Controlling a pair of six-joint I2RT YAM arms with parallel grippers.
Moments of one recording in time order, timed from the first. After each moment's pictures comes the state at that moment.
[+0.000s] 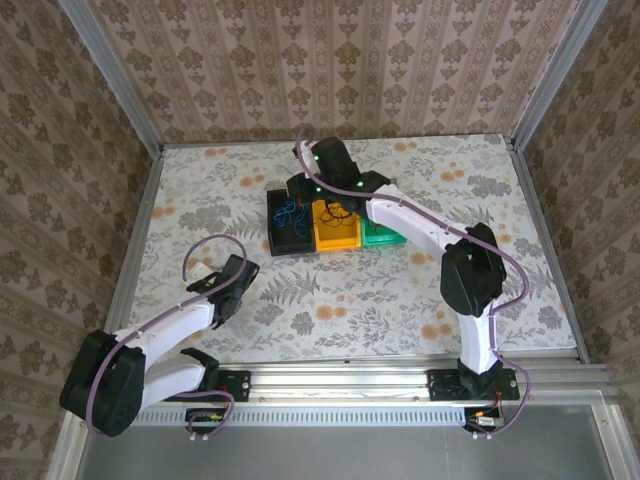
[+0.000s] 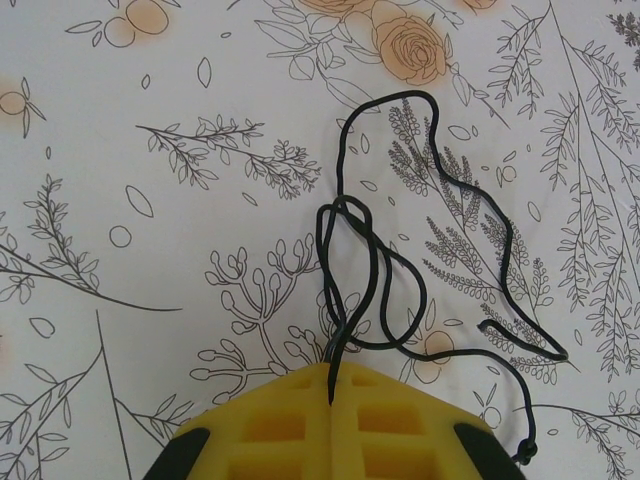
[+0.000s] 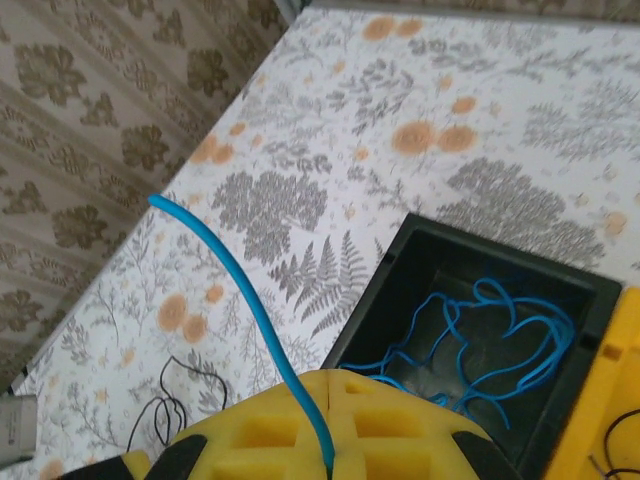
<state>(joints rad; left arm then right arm) -0.52 1.11 0.43 -0.50 -0.52 -1.34 0.66 1.98 1.75 -0.34 -0.20 0.34</state>
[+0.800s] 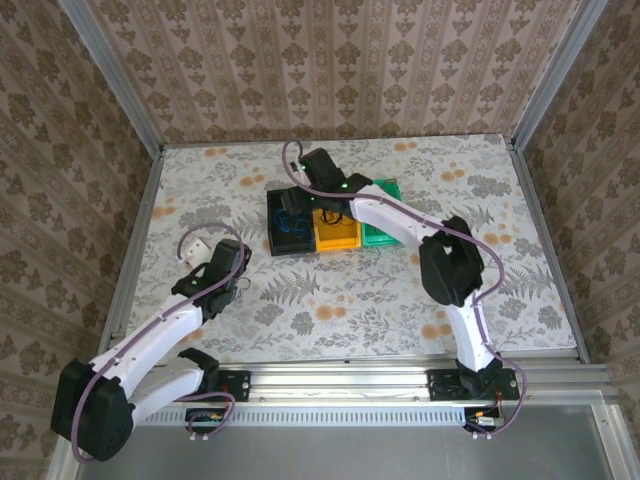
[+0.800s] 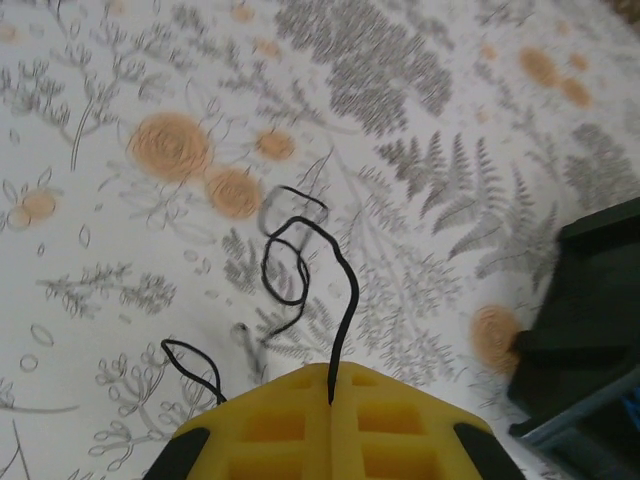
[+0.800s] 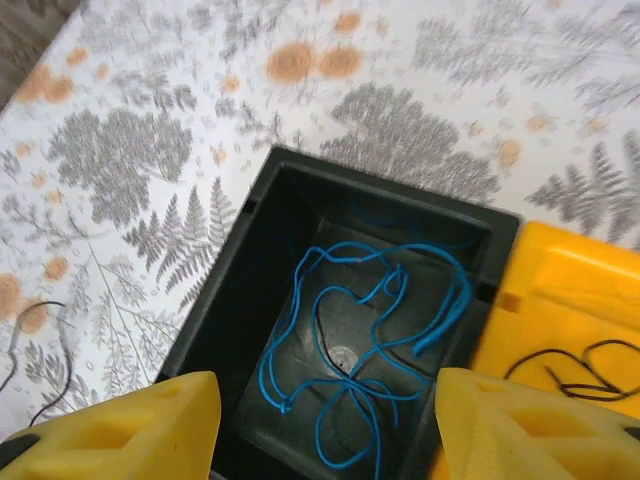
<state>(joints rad) -0.52 0.95 0.57 -0.50 -0.57 -1.11 0.67 2.07 1.80 -0.45 -0.01 0.29</state>
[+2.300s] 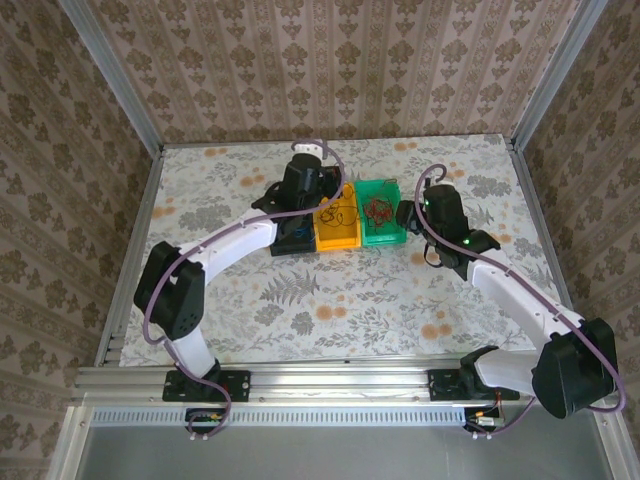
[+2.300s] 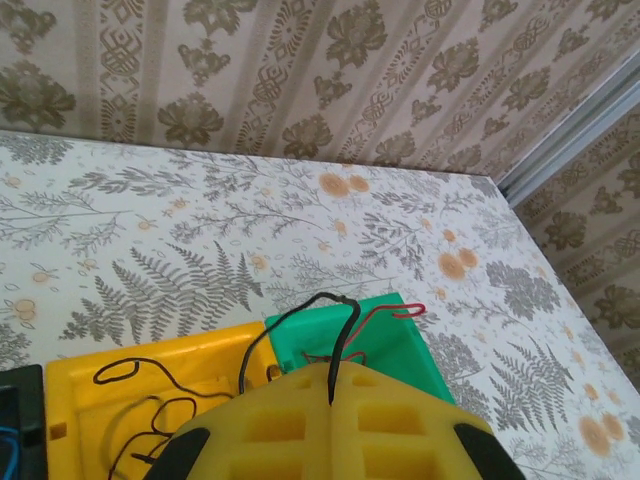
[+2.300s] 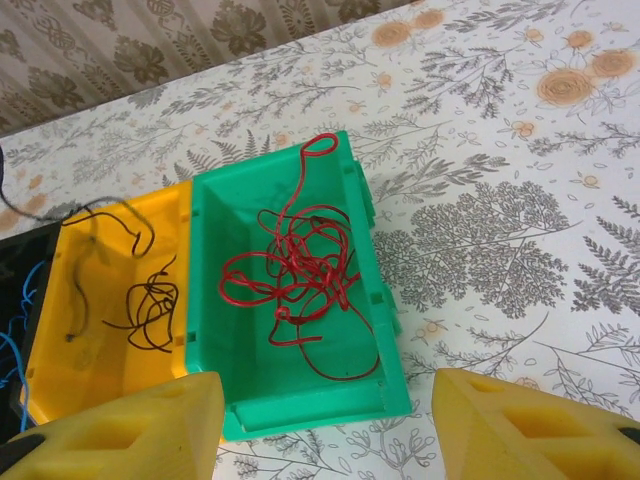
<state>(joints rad) -0.71 1.73 1.32 0.05 -0.11 -0.53 0.34 1.21 0.88 -0.28 0.20 0.47</state>
